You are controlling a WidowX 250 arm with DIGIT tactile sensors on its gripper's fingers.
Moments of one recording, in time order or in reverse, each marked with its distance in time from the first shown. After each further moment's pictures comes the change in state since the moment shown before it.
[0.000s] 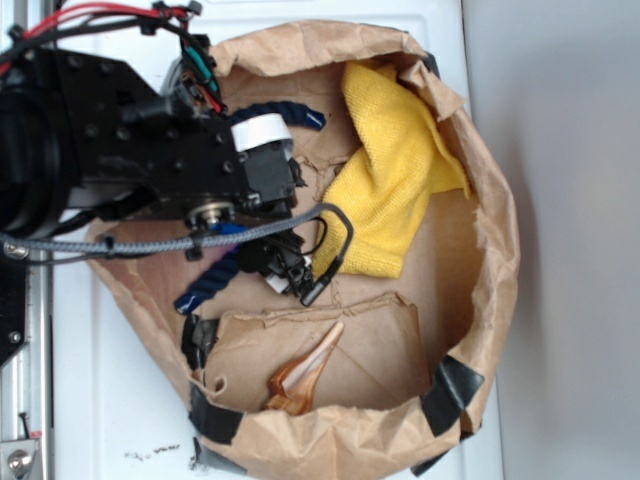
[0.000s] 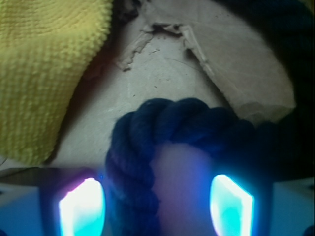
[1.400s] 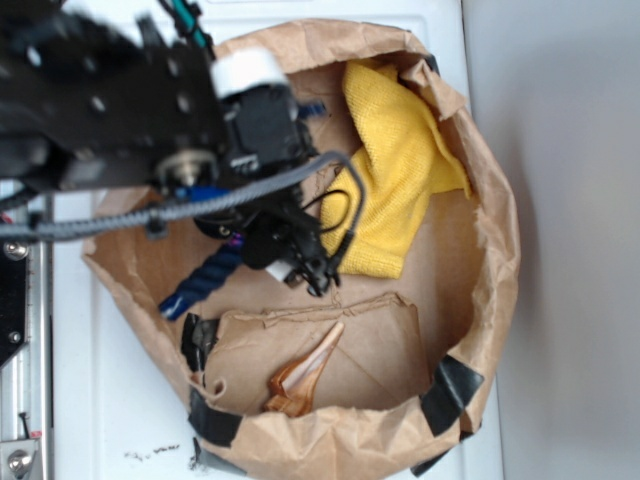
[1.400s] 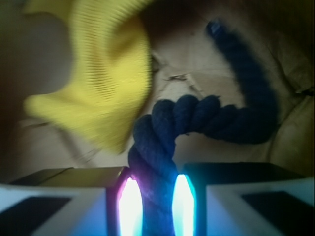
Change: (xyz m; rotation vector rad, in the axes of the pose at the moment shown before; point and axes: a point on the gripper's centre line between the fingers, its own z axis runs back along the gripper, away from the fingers) arm 0.007 -0.019 0.090 -0.105 0.031 0.066
